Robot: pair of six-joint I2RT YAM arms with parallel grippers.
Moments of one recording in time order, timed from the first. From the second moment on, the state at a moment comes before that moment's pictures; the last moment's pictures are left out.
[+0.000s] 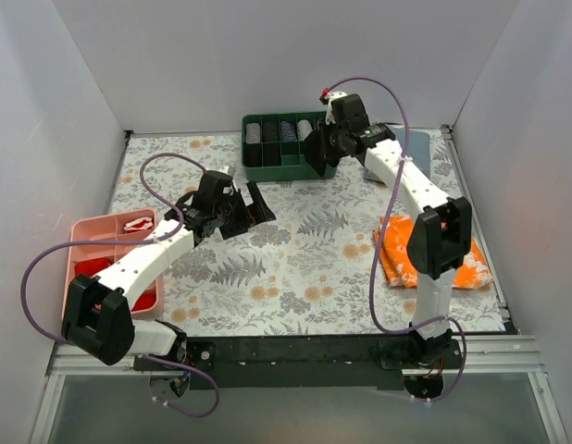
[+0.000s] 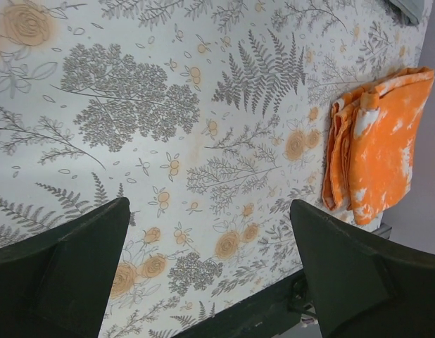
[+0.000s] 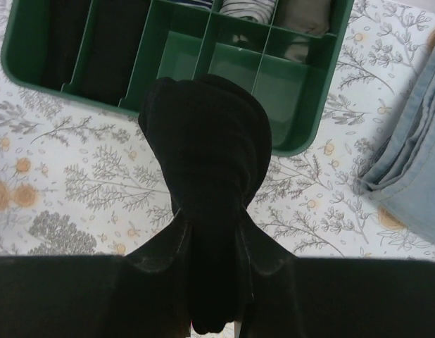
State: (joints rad) left arm -0.48 1.33 0.99 -0.40 0.16 -0.79; right arm 0.46 1.93 1.85 -0.61 0.02 0.13
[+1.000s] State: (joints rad) left arm -0.39 1.27 0.99 -0.46 0.15 -0.77; right arm 0.52 2.37 2.17 -0.52 0.26 -0.02
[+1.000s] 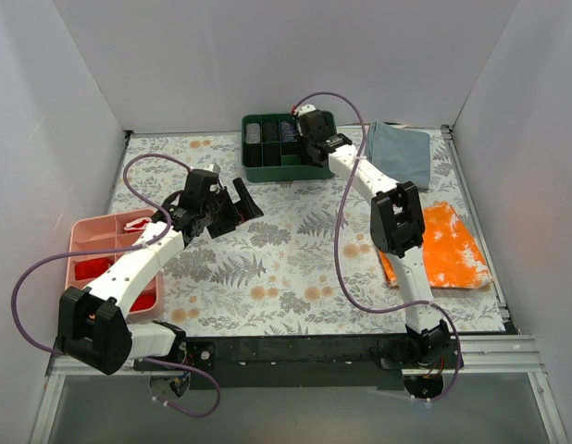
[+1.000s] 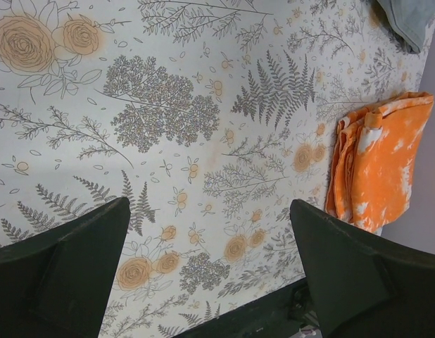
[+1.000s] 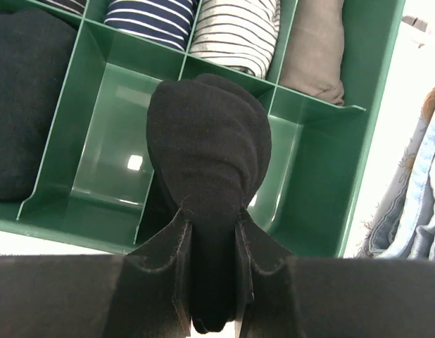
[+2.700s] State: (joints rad) left arm -0.32 1.91 1.30 0.11 0.43 -0.71; right arm 0.53 1.88 1.44 -0.38 0.13 -0.10
